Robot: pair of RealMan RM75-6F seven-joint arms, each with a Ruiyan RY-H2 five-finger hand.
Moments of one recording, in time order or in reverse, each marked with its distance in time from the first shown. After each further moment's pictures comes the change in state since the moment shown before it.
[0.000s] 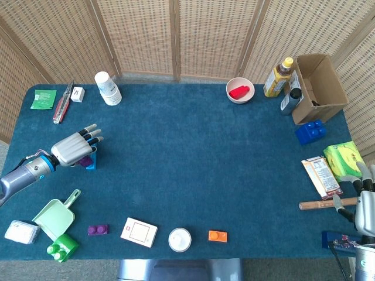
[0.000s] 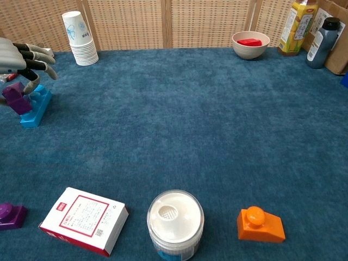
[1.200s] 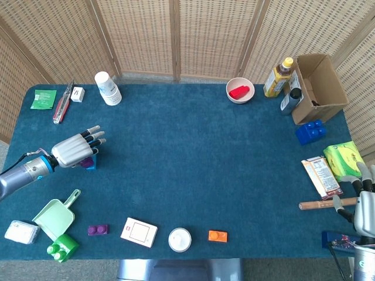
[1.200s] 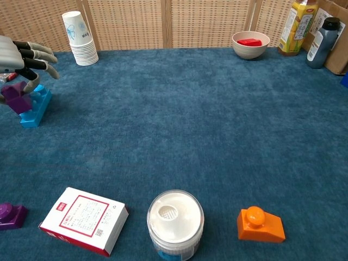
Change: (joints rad) left arm 0.026 -0.068 0.039 0.198 0.038 0.124 -0.098; right arm 0.000 -0.003 0.000 -0.027 0.000 0.011 -0.043
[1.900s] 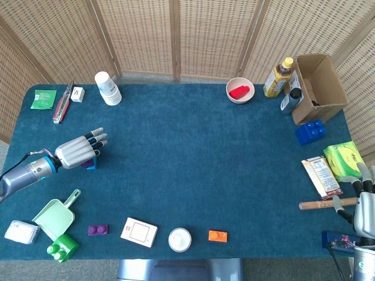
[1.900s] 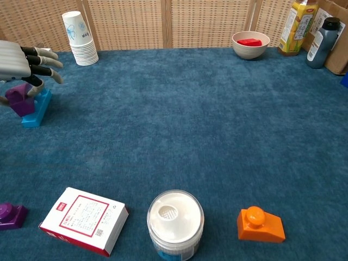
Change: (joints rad) left arm -0.003 -0.055 0.018 0.084 0.015 0.004 0.054; right arm -0.009 0.004 -0.001 -0.017 0.000 0.015 -0.015
